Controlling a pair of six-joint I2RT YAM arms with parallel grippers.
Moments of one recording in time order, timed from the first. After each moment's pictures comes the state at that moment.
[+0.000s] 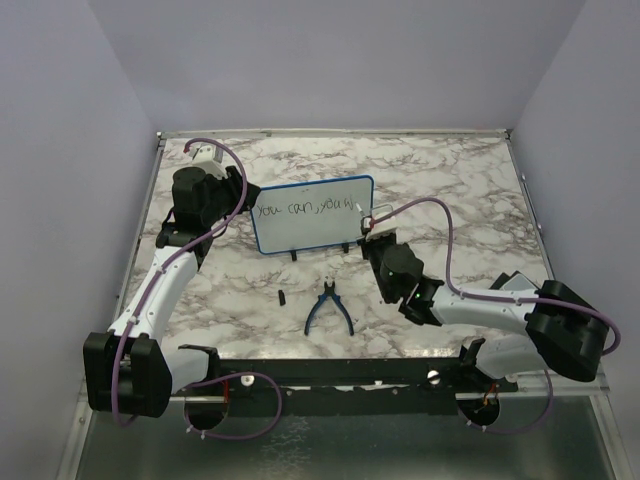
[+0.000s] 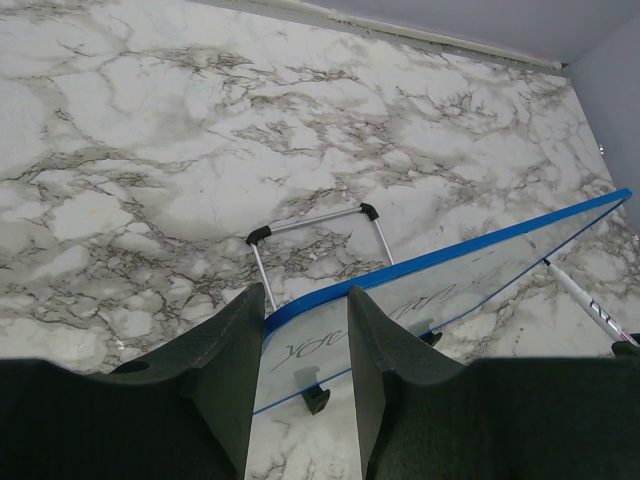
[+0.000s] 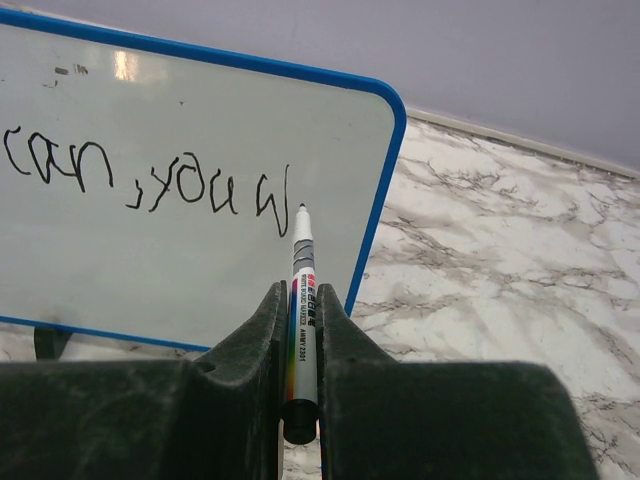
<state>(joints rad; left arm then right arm) -0.12 1.18 0.88 0.00 0.28 -0.39 0.98 1.34 0.57 0.76 0.75 -0.15</state>
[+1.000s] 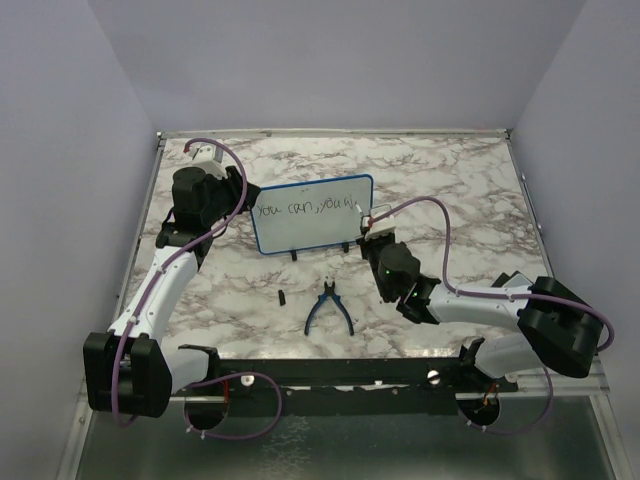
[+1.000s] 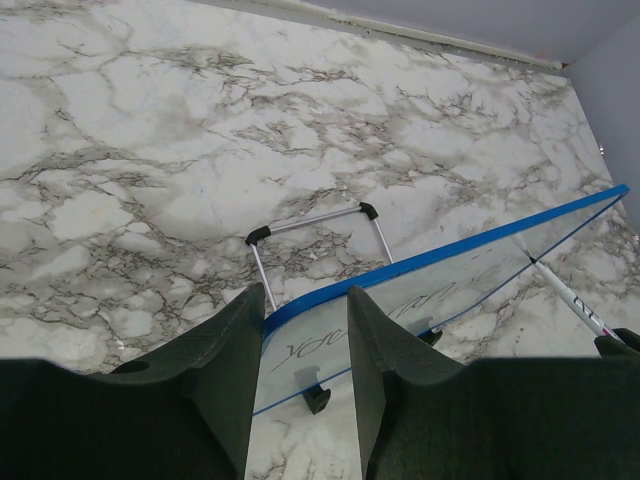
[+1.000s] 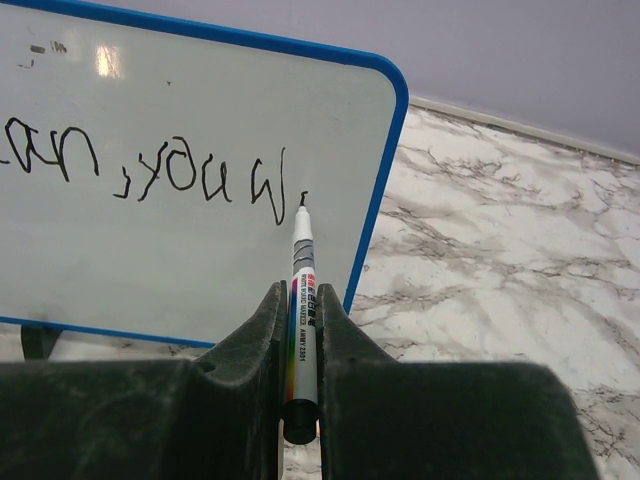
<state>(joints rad) -0.12 1.18 0.88 0.00 0.28 -0.39 0.96 1.38 0.57 0.78 0.75 -0.14</state>
